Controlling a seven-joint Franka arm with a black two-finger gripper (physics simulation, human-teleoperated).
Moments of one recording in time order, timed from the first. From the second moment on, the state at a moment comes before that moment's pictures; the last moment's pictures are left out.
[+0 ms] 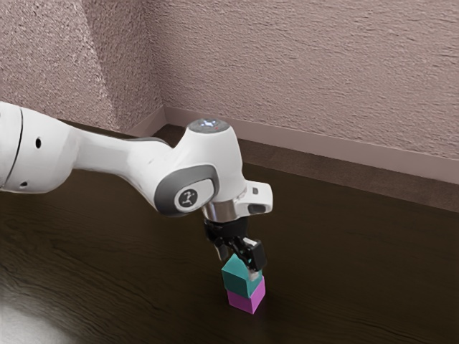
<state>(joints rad) 0.02 0.11 -0.50 -2.15 -0.04 2.26 -0.15</state>
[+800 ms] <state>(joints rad) 0.01 0.23 -0.47 -2.09 0.01 2.26 -0.17</state>
